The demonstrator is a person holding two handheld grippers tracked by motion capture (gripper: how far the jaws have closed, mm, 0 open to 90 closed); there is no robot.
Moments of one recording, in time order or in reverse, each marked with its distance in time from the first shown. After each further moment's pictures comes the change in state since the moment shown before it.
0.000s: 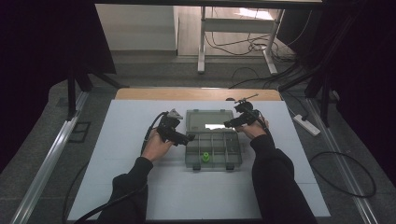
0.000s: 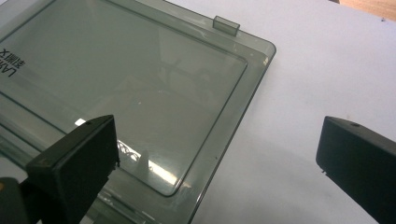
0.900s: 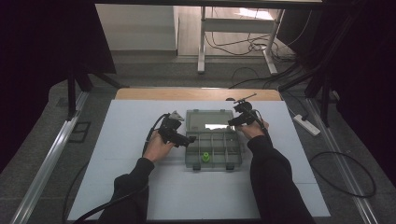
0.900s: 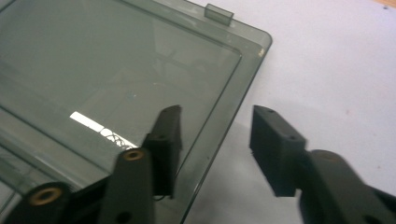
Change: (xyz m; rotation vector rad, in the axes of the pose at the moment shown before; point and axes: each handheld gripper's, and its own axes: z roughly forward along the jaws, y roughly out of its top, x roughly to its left) left arm 0.000 -0.005 0.007 0.015 -0.009 0.004; right arm -0.002 0.002 0.007 0.044 -0.027 0.004
